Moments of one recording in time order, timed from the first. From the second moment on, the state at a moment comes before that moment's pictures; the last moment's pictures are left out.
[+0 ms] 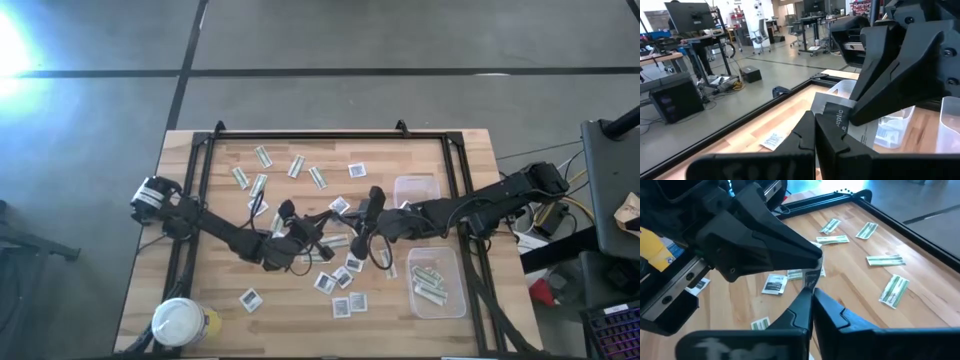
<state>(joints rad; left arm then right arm) -0.35 1.72 0.98 0.64 -1.09 -0.05 0.26 1.42 0.93 -0.03 0.50 0.40</state>
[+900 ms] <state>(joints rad) -0.34 1.72 0.98 0.58 -0.98 -0.06 0.26 1.42 0.93 -0.22 0.46 0.39</state>
